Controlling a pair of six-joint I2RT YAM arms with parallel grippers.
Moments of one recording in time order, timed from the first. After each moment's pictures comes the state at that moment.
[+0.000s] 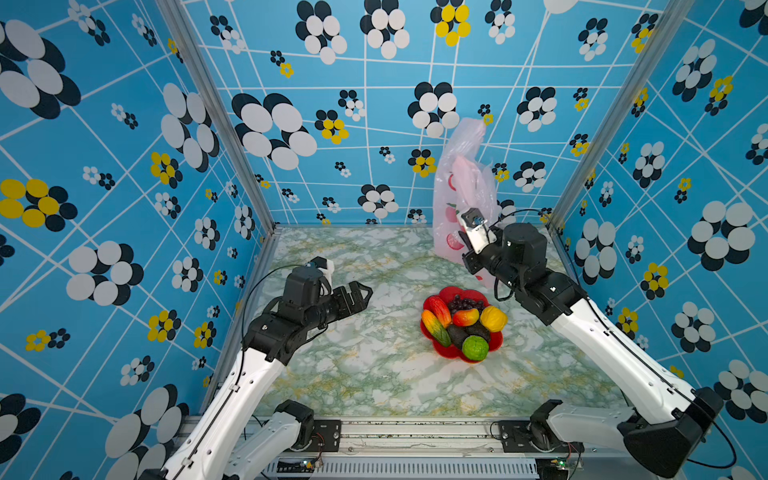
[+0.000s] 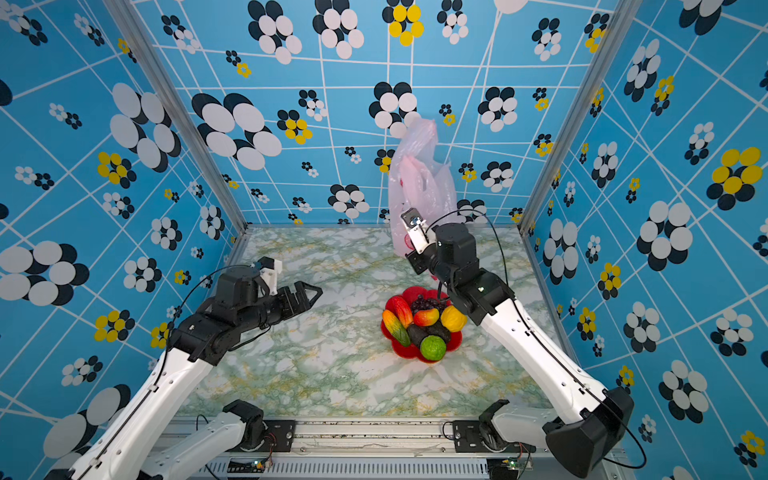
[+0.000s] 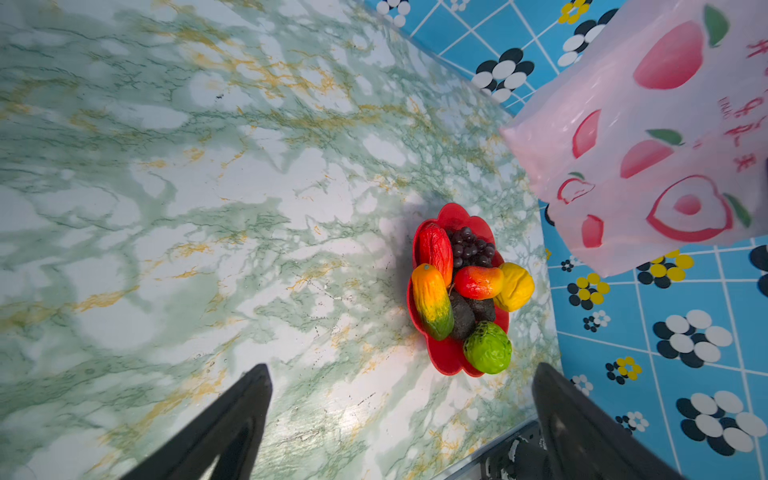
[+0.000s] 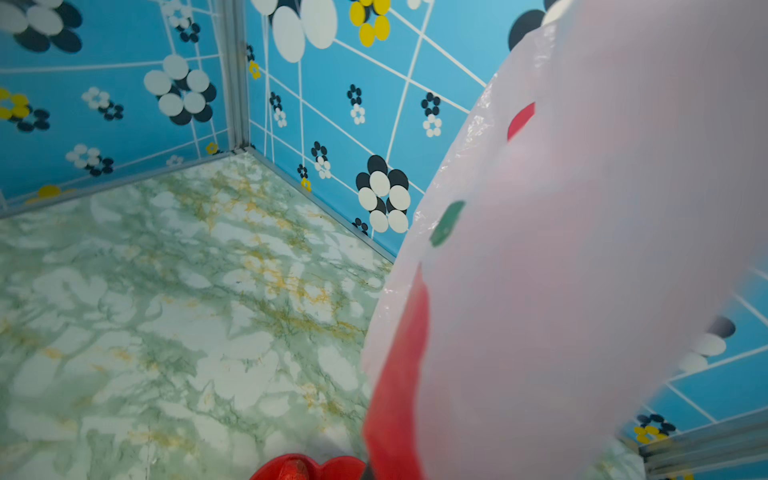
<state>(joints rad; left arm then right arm) -0.33 0.86 1.00 -0.71 0.28 -0.73 0.64 1.22 1.29 -0.31 0.17 -0.45</state>
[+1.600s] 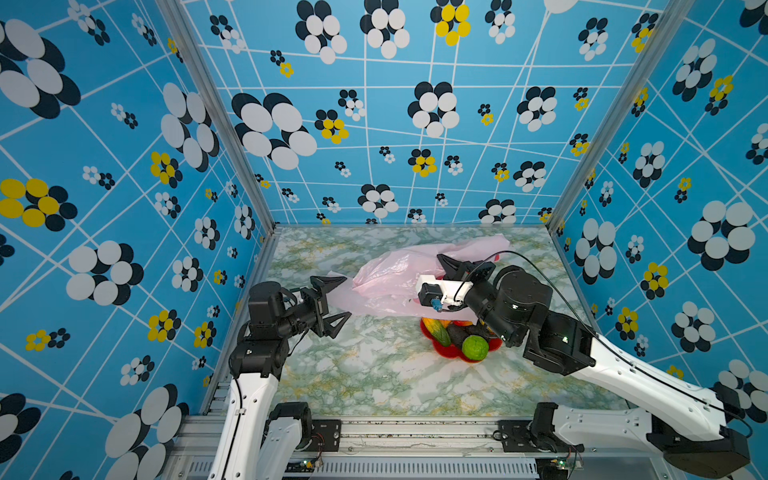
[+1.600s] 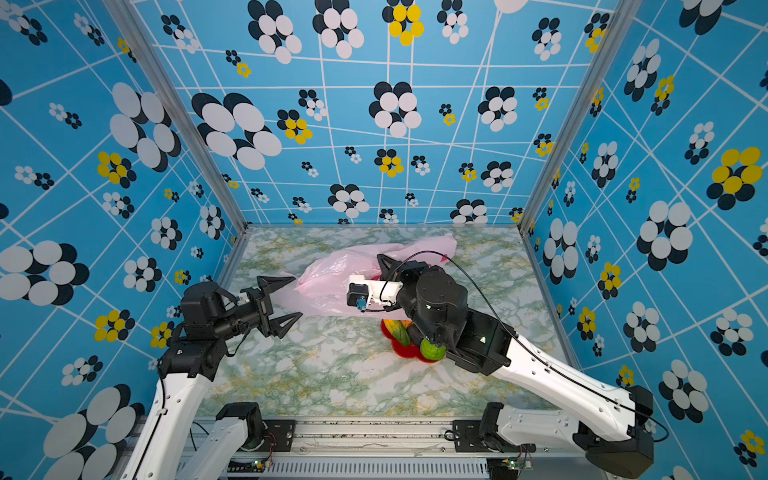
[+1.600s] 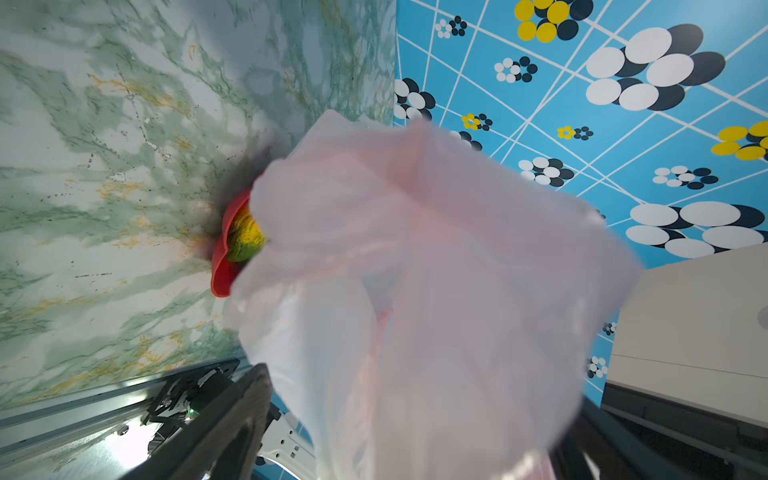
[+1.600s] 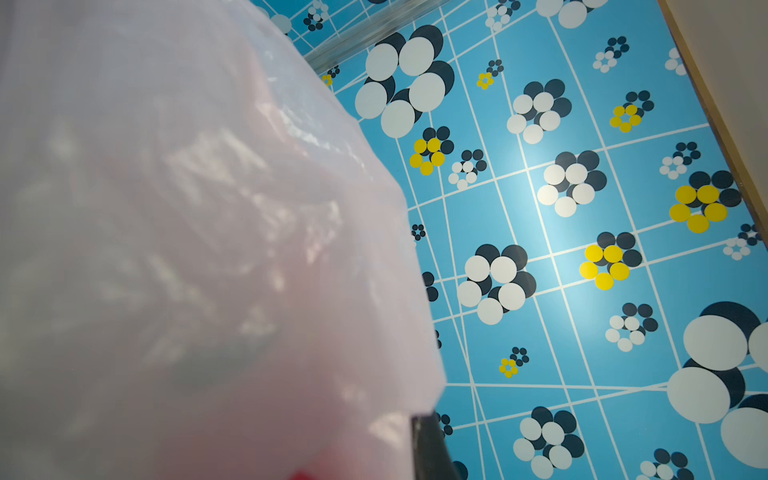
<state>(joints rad) 0.07 0.77 0.77 -0.43 0.87 -1.64 1.10 1.10 1.26 -0.21 0.54 -1.17</state>
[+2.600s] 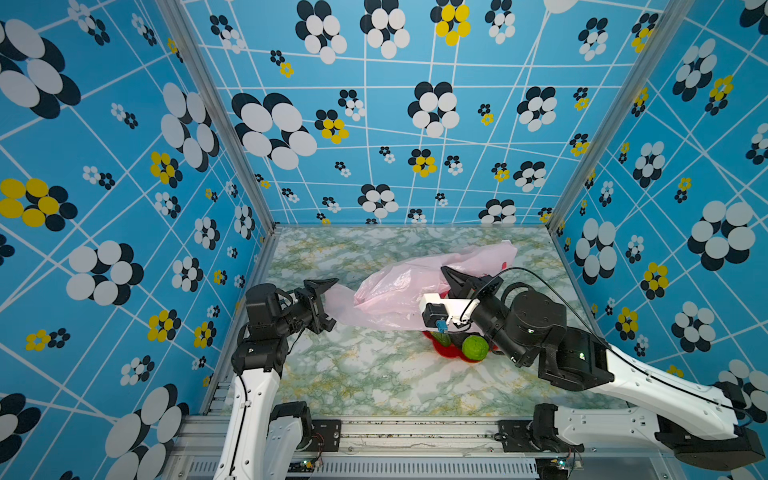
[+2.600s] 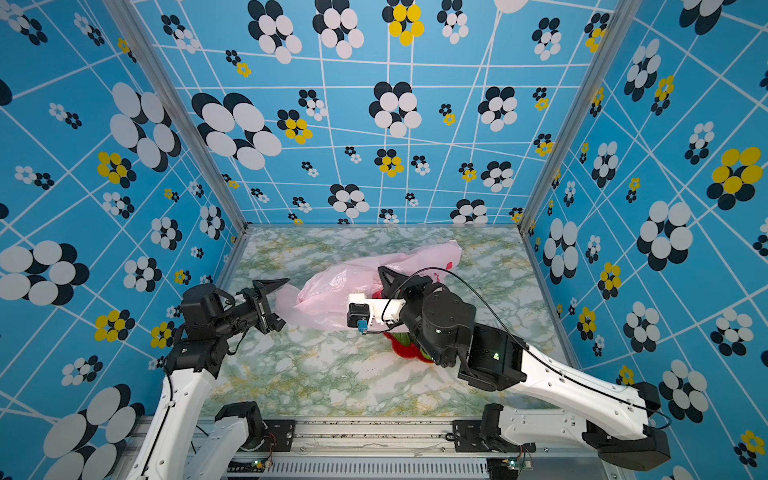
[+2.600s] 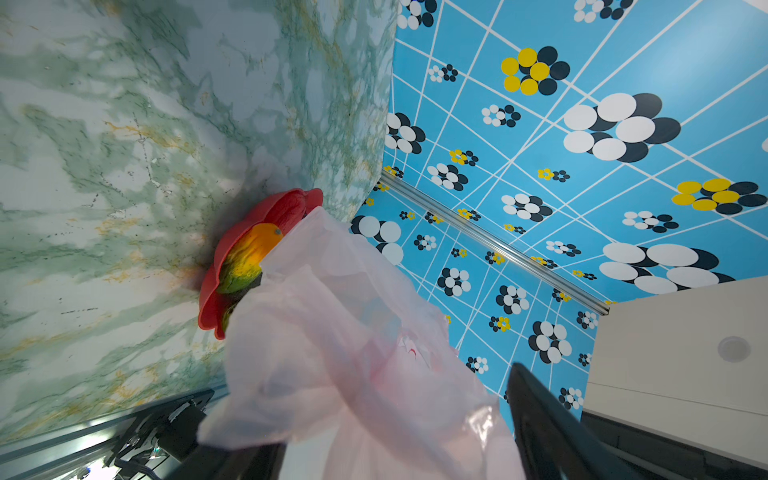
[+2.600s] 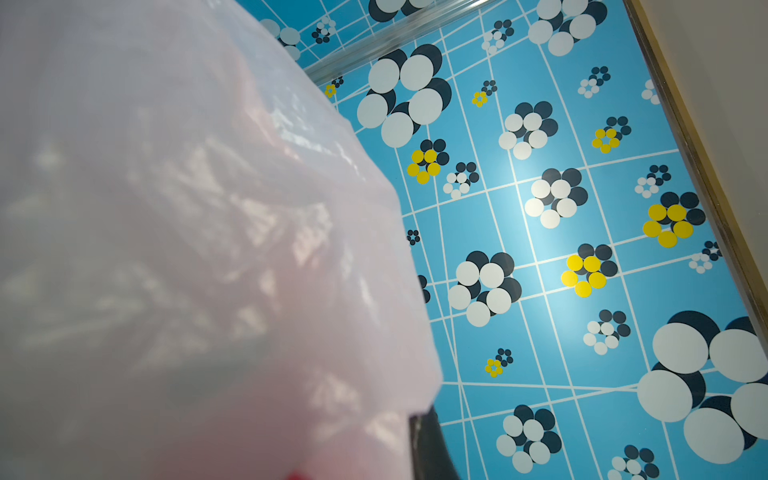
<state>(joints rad) 0.13 0.78 0.69 -0.32 0.85 -1.69 1.24 1.03 1.22 -0.25 0.67 -1.19</state>
